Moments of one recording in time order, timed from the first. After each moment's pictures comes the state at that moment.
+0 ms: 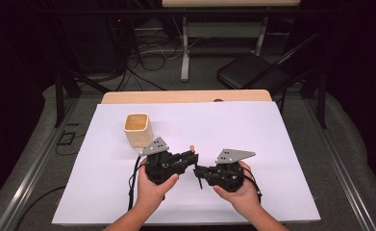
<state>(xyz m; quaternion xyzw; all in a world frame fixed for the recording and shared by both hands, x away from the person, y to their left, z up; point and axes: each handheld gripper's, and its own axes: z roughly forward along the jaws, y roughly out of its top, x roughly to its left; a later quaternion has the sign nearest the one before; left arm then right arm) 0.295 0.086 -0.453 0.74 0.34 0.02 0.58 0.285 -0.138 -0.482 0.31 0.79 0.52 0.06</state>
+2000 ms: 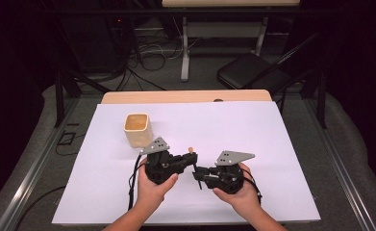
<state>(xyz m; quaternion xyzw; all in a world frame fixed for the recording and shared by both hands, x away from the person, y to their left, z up) 0.295 0.087 -0.449 0.74 0.35 0.01 0.57 0.282 -0.139 -0.485 0.30 0.79 0.52 0.06</state>
